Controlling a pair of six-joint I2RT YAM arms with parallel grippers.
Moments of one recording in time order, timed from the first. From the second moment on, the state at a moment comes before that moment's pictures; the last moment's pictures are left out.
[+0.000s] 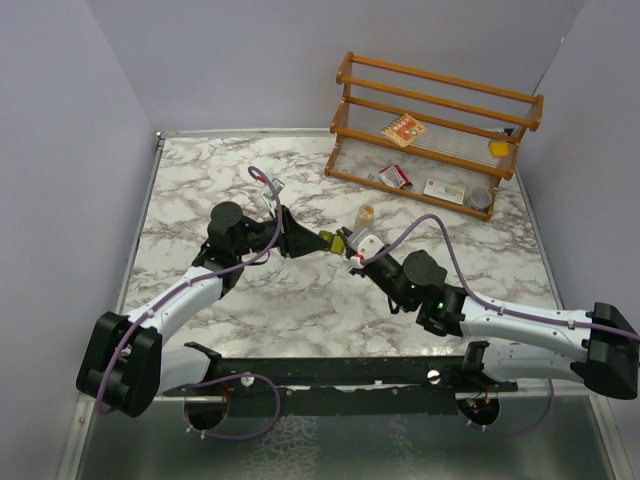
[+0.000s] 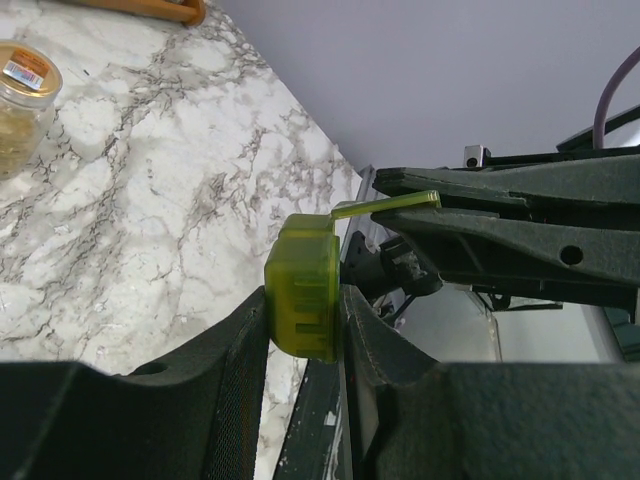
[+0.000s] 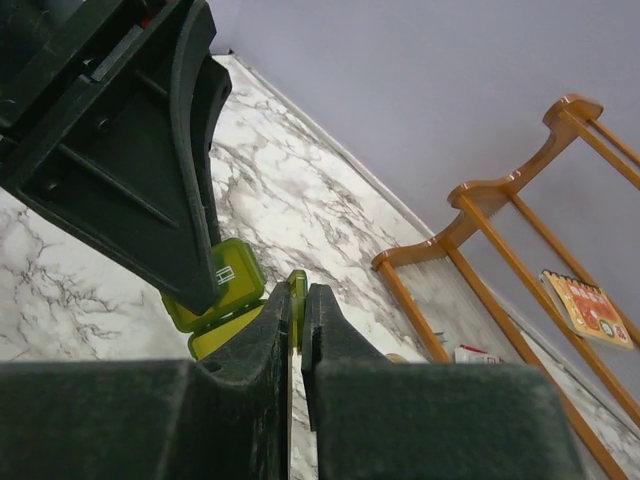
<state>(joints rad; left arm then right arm) -0.41 1.19 0.61 0.55 0.89 -0.82 1.13 1.09 0.63 0.56 0.38 -0.49</state>
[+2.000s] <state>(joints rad) -0.38 0.81 0.30 0.31 0.24 -0.48 1.00 1.32 0.63 0.34 0.25 -0.12</state>
